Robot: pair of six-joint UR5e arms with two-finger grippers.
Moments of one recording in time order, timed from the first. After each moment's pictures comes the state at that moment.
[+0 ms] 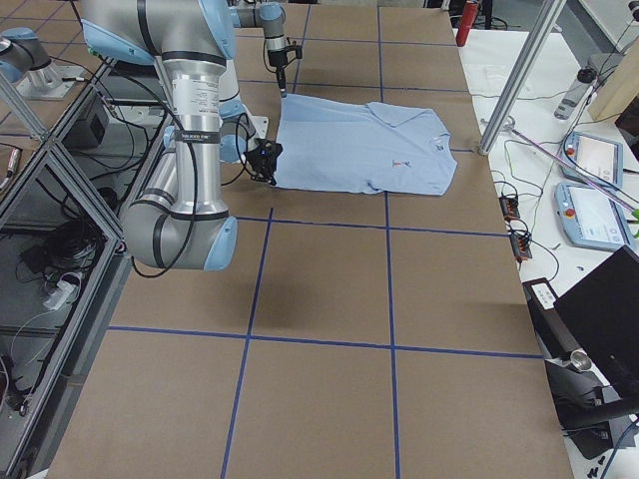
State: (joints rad) left arm -0.07 -1.59 -2.17 -2.05 -1.49 -1.67; right arm -0.04 -1.51 2.17 -1.53 1.23 2.10
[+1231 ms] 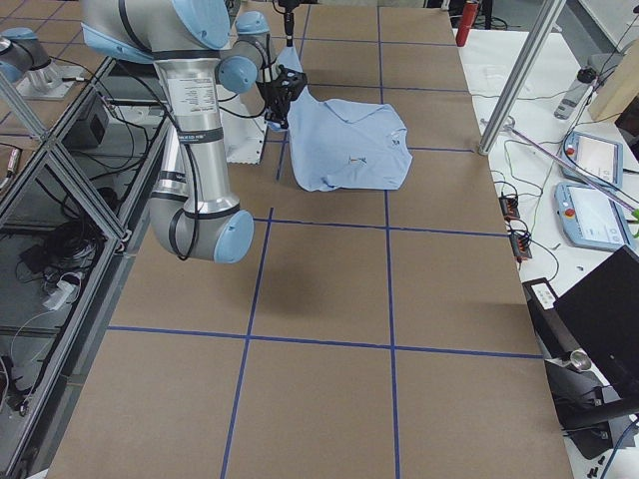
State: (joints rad) left arm -0.47 -1.73 -2.53 -1.54 -1.92 -1.38; right arm 0.36 -1.28 2.56 -2.01 1.65 1.66
